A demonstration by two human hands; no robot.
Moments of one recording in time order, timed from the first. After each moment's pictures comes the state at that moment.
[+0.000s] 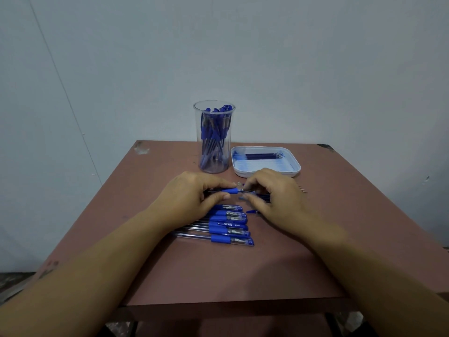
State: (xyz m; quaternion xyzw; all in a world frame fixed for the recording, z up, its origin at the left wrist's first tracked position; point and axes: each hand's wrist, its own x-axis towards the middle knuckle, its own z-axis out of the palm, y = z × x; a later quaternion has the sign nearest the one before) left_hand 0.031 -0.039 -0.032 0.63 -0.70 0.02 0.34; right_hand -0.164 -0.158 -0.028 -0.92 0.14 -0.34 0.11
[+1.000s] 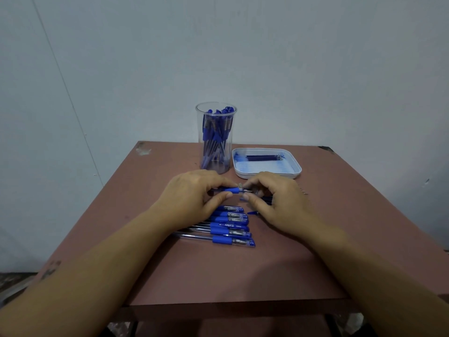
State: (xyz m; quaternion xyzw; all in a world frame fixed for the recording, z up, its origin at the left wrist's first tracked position) left_hand 0.026 -0.035 -0.025 0.61 -0.71 0.11 0.32; right_hand -0.165 -0.152 -0.025 -0.91 0.15 -0.35 0.17
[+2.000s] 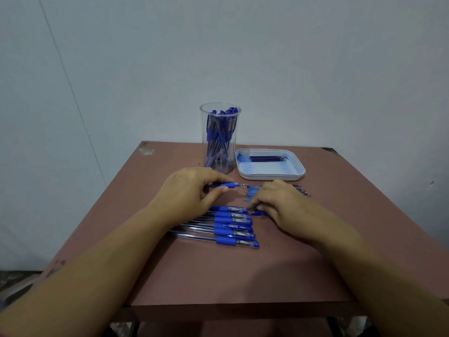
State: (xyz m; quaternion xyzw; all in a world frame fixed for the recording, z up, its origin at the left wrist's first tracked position) left_hand 0.037 -0.035 -0.023 0.65 -0.68 0.09 0.31; right_hand -0.173 -0.163 -0.019 -0.97 0.16 -0.13 0.09
